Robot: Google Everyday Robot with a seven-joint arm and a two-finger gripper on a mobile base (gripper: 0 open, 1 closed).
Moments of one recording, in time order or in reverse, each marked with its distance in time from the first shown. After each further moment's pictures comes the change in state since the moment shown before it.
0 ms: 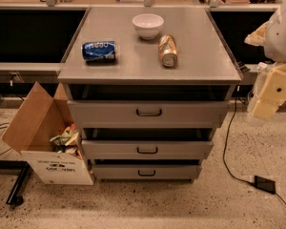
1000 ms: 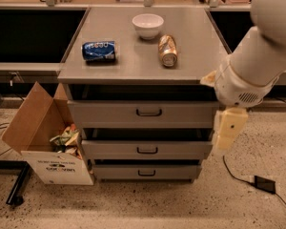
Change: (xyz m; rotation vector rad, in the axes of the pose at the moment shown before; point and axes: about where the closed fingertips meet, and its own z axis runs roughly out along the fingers) arm -0.021 0.031 0.109 -0.146 -0.034 -0.168
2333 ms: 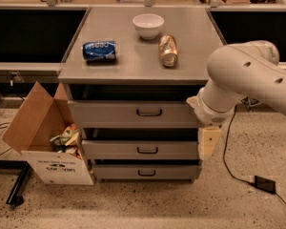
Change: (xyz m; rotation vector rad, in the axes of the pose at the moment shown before) arm 0.029 -0.043 0.132 0.016 0.078 -0.106
